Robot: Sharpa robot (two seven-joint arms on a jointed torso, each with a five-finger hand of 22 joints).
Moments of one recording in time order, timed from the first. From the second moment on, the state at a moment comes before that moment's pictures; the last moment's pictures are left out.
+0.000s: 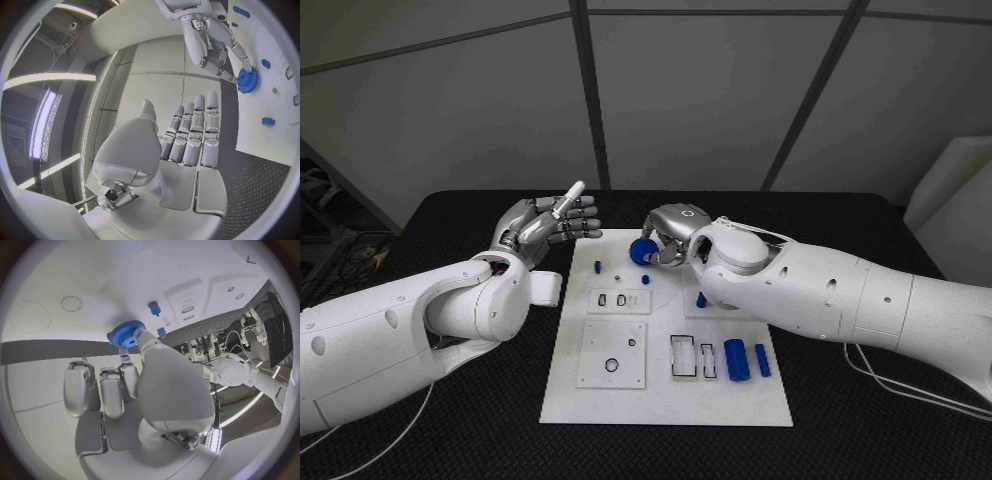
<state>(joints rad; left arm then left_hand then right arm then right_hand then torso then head) 1.13 -0.90 0.05 1.63 0.02 -0.49 0.42 1.30 0.07 -0.18 0.21 0.06 0.95 0.22 0.10 0.07 1.05 0.16 0.08 0.07 1.14 0.11 0.11 0.25 0.19 0.97 0.21 0.44 0.19 1.21 -0.45 -0.02 1.26 -1.71 -0.31 -0.33 1.44 -0.08 0.18 0.18 0.34 0.99 0.15 0.19 0.09 1.43 0.04 1.38 1.31 1.47 -0.02 1.55 1.31 0.05 1.44 0.09 1.47 1.31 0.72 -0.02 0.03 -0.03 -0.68</state>
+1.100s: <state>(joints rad) 1.13 -0.91 0.05 1.64 0.02 -0.49 0.42 1.30 0.08 -0.18 0.21 0.06 0.95 0.22 0.10 0.07 1.05 0.16 0.08 0.07 1.14 0.11 0.11 0.25 0.19 0.97 0.21 0.44 0.19 1.21 -0.41 -0.02 1.21 -1.70 -0.24 -0.32 1.30 -0.11 0.17 0.24 0.31 0.91 0.17 0.09 0.07 1.40 0.08 1.35 1.31 1.47 0.01 1.57 1.31 0.05 1.45 0.12 1.48 1.31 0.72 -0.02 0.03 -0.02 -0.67</state>
